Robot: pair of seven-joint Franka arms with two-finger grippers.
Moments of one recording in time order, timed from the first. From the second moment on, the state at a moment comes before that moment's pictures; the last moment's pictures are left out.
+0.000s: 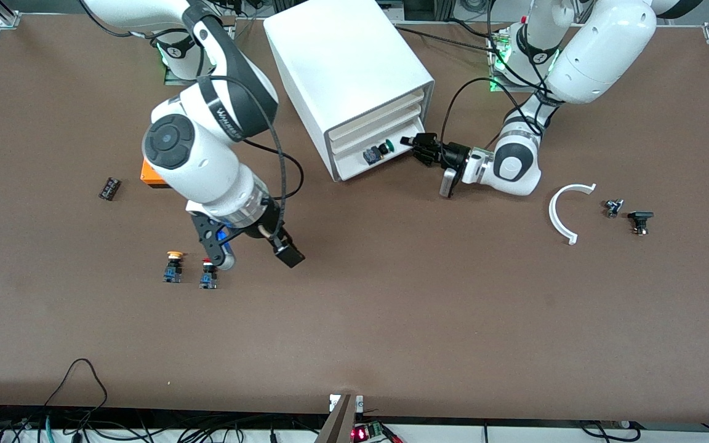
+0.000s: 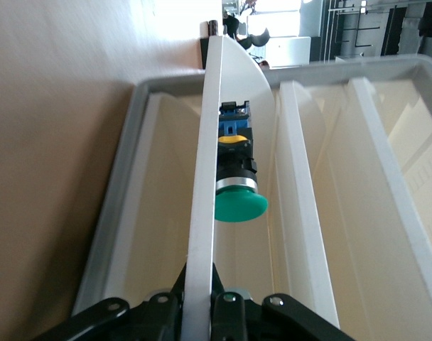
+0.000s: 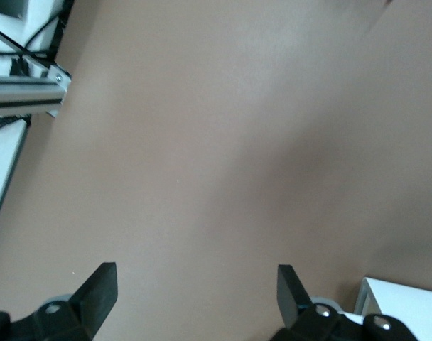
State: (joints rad) left arm -0.04 0.65 -0.25 -2.24 -1.38 1.78 1.32; right arm 0.48 0.60 0.06 -1.24 0.15 2.04 1.45
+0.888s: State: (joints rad) left arm -0.02 0.72 -0.15 -1.98 -1.23 1.72 1.08; right arm 0.70 0.69 0.06 -1.22 0.07 2.02 1.46
